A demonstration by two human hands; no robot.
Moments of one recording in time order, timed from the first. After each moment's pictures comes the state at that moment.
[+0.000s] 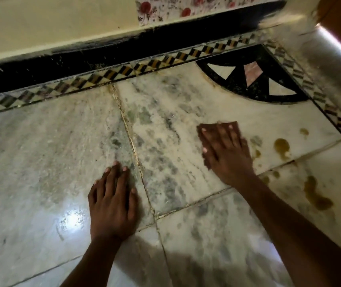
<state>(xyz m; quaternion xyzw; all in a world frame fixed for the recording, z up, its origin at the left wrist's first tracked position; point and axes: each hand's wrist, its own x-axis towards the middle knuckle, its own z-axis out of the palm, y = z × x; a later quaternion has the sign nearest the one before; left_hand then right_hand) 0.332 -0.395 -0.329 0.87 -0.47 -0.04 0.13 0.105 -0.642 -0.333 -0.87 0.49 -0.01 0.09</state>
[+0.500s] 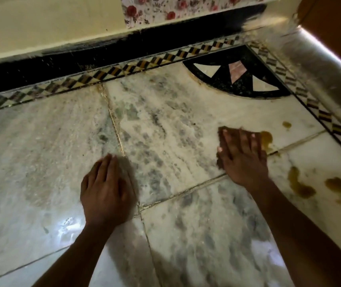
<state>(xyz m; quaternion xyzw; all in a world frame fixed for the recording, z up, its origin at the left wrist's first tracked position) 0.314 -0.416 -0.314 0.87 -0.47 -0.02 0.14 0.035 -0.634 -0.329 -0.77 0.63 0.03 0.13</state>
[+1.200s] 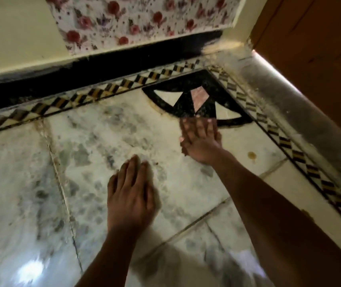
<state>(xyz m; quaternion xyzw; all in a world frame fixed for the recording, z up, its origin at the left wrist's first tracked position) 0.242 -0.583 -0.344 0.80 -0.57 -0.04 0.18 0.086 -0.817 -0.331 -0.80 0.57 0.10 0.19</state>
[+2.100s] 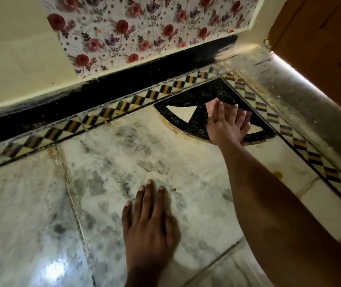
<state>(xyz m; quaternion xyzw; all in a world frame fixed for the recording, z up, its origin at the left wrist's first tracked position) 0.244 -0.588 -0.355 0.81 -0.56 0.00 0.18 0.118 -0.920 -0.328 -0.65 0.74 0.00 0.18</state>
